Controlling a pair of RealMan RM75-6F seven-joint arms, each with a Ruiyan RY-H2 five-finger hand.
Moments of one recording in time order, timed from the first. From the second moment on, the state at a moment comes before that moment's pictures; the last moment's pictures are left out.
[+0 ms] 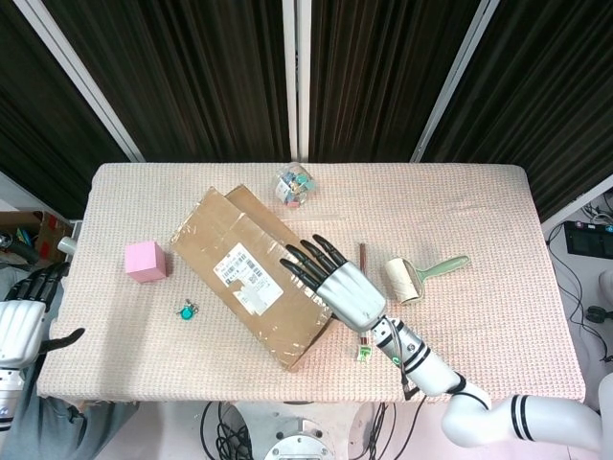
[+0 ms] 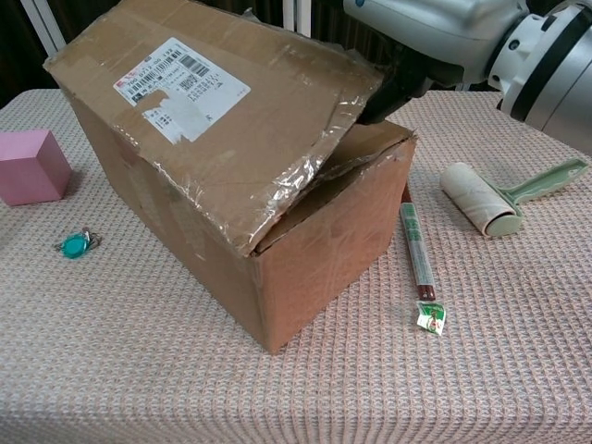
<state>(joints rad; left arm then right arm) -0.13 -1.10 -0.05 -1.55 1.50 1.47 0.01 0.72 -1.49 0.19 -1.75 -1.55 1.14 -0.44</state>
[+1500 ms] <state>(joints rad) -0.11 -1.08 -0.07 -1.52 1.50 1.52 -0.04 0.84 -1.75 0.23 -1.63 -1.82 1.31 -0.42</state>
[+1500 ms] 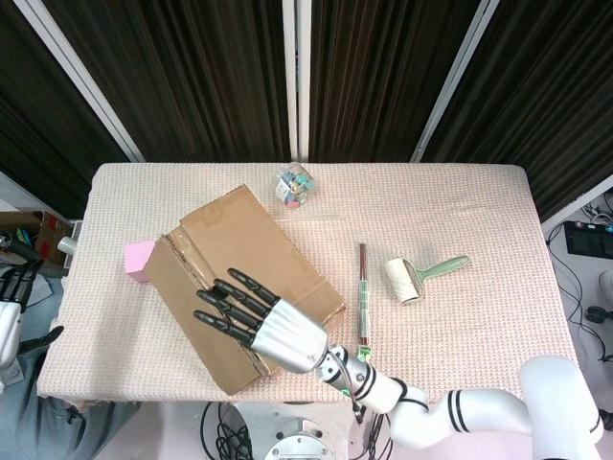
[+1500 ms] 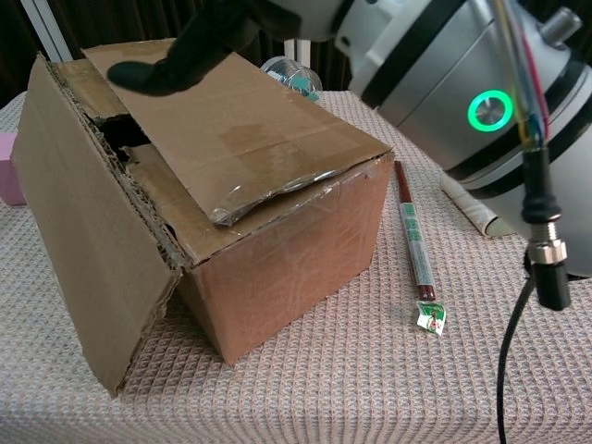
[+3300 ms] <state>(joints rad) -0.54 -1.39 -0.14 -1.57 1.68 1.27 -0.02 0.12 -1.14 0.25 -1.72 -1.42 1.78 -0.06</state>
